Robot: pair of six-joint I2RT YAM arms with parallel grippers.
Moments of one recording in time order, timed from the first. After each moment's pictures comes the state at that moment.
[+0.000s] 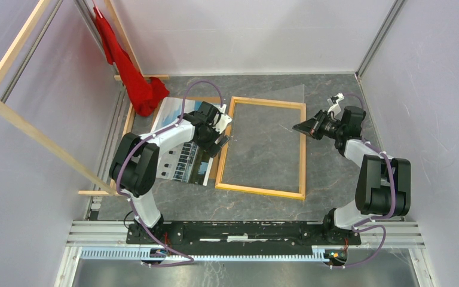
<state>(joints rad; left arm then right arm) -0.50 1.79 1.20 -0.57 0.03 0.29 -0.16 1.52 0.74 0.28 -0.93 0.68</state>
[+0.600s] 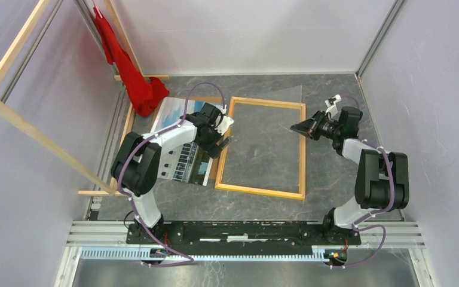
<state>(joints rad) -0.52 1.80 1.20 -0.56 0.03 0.29 -0.14 1.57 0.73 0.33 -0.94 0.75</state>
